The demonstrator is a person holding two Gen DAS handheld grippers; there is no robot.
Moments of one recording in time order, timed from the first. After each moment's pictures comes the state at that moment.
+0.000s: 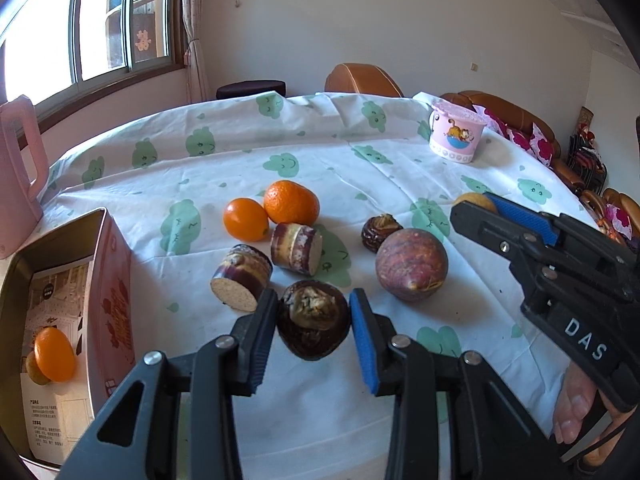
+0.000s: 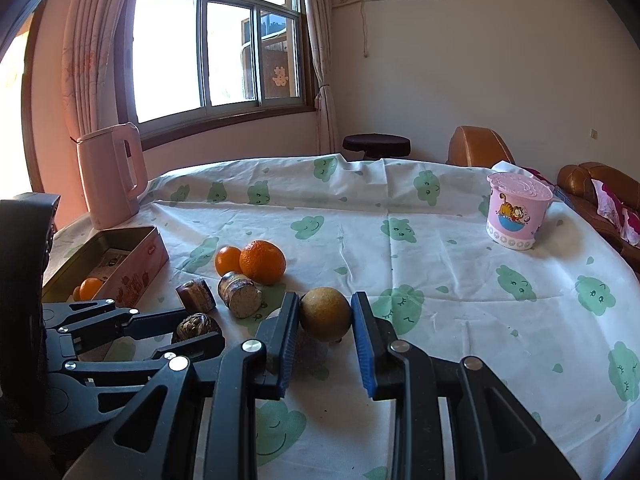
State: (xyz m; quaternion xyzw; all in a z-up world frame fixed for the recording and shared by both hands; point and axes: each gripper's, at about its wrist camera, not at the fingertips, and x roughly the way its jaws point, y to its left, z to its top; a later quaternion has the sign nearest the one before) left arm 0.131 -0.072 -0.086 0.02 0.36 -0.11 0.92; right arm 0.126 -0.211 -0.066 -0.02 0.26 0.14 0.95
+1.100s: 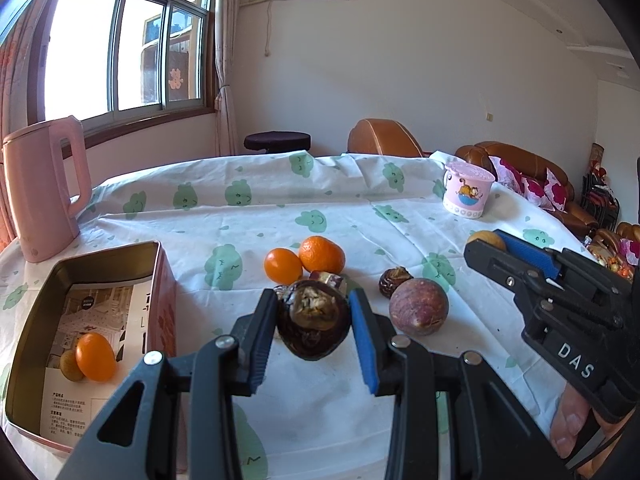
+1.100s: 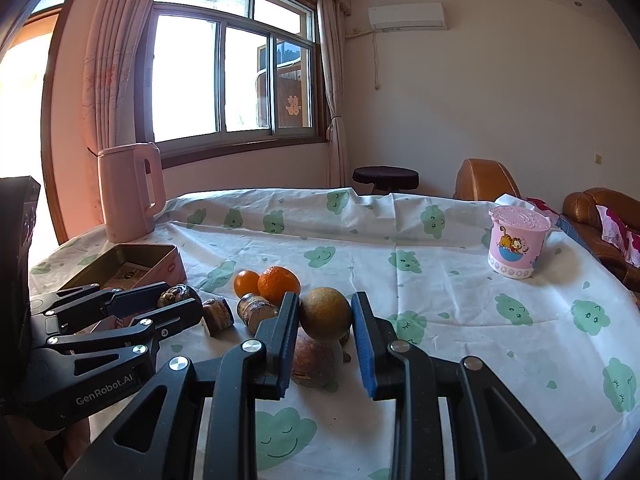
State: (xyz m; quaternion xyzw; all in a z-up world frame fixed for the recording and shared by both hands) left arm 0.102 -0.057 -0.064 0.00 0.27 -0.07 0.96; right arm 0.103 -0.209 -0.056 -0.03 0.20 0.16 0.97
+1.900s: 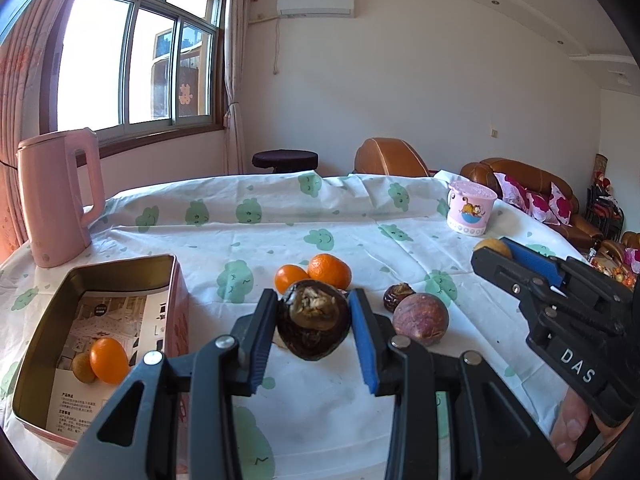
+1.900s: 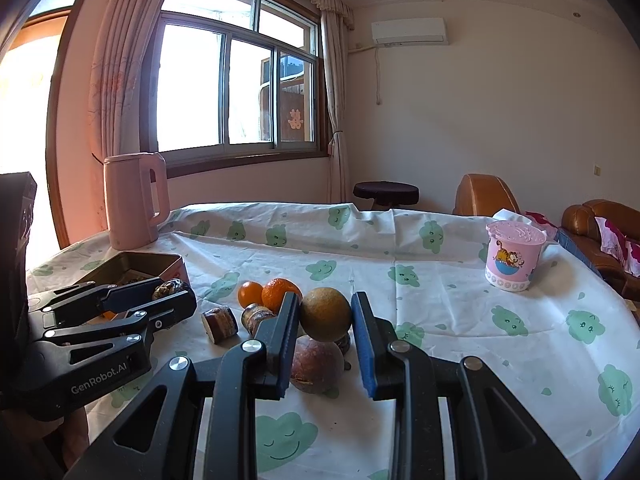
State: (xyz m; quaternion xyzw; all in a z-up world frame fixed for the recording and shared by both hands) left arm 0.090 -0.053 -0.057 -0.01 0.23 -0.06 0.97; right arm 0.092 -0.209 -0.052 -0.03 0.17 0.16 0.97
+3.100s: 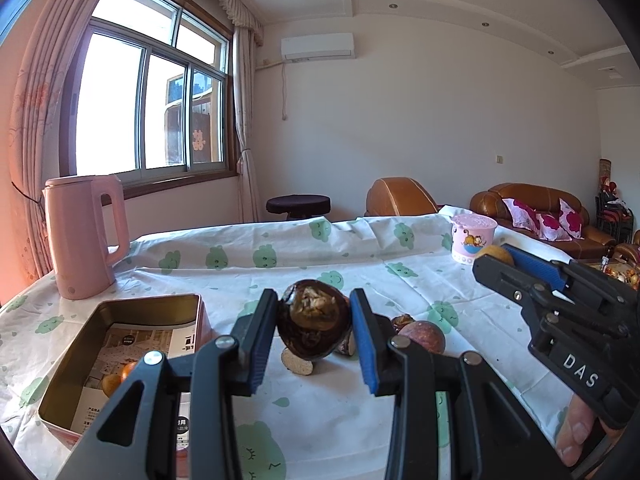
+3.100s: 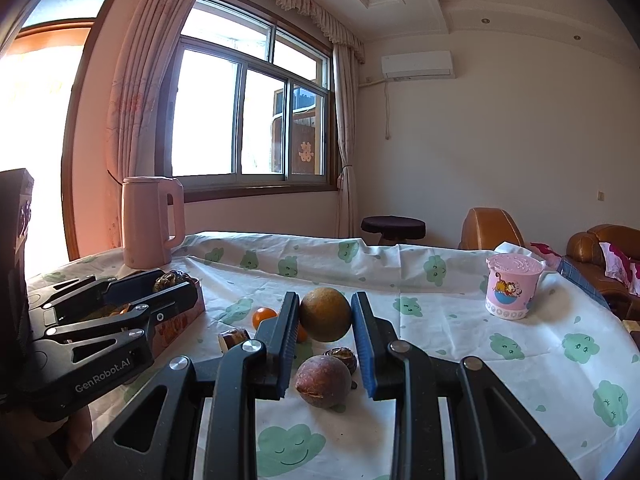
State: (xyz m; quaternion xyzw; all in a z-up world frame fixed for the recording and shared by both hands) left arm 0.058 -0.057 -0.043 0.01 0.14 -0.03 0.99; right arm 0.067 -0.212 -0.045 -0.04 0.10 0.18 0.98
